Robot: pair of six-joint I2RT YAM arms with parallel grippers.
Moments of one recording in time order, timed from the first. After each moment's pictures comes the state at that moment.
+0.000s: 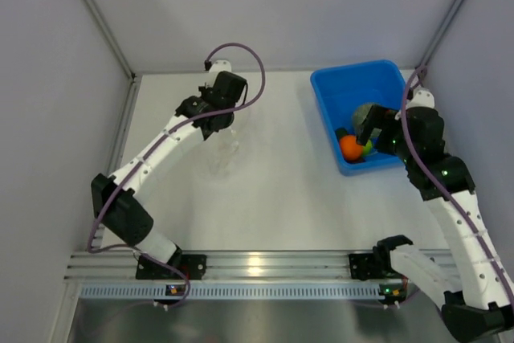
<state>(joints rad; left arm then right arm) -0.59 1.54 1.54 -0.75 -0.70 -0.38 0.24 0.89 1.12 -0.73 0.16 0.39</state>
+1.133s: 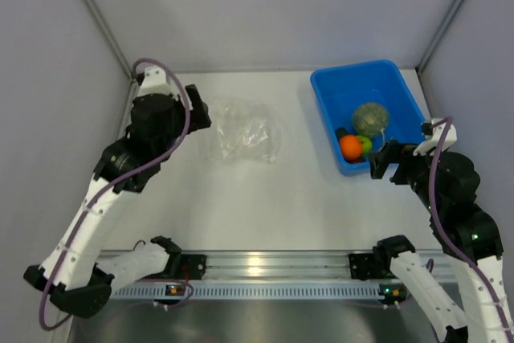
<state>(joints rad) -0.54 1.07 1.42 -0.72 -0.47 -0.43 0.24 0.52 1.04 -0.83 0.08 0.23</state>
